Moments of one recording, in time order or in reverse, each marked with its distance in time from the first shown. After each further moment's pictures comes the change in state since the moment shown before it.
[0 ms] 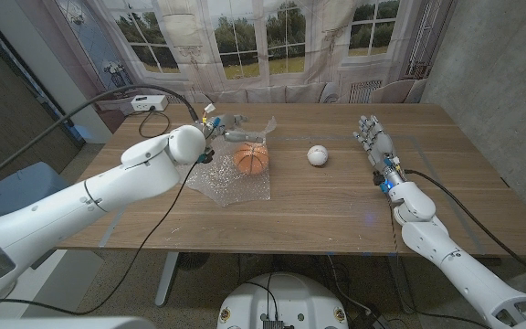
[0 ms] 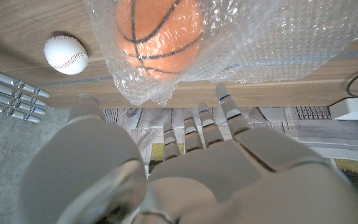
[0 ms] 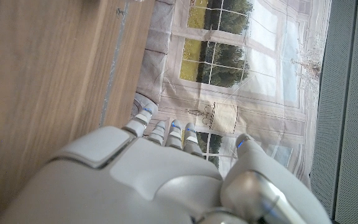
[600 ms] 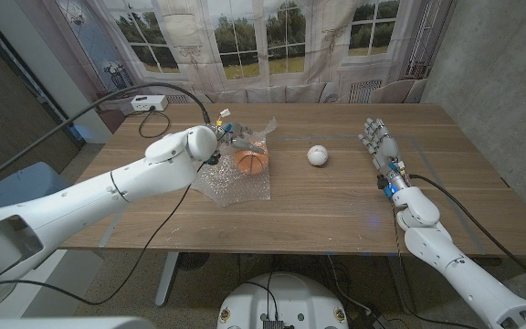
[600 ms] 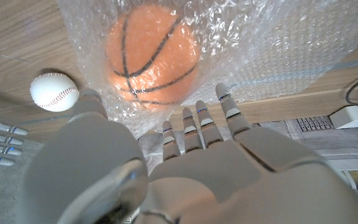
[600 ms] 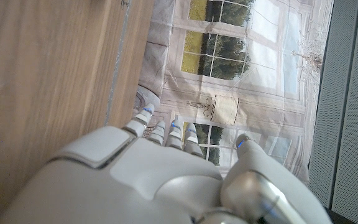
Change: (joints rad) left arm -0.194 -0.089 0.234 0.119 0.168 0.100 -0.186; left_hand 0.019 0.006 -0.018 -0.006 0.009 -0.042 0.017 -0.027 0.002 -0.033 0.000 -0.026 -0.003 -0.037 0.033 -0.029 0.000 -0.004 0.006 -0.058 0.000; right arm -0.034 -0.001 0.022 0.003 0.015 0.031 -0.005; right_hand 0.000 0.000 0.000 0.000 0.000 0.002 -0.009 0.000 0.000 0.000 0.000 0.000 0.000 0.006 0.006 0.000 0.000 0.000 0.000 0.000 0.000
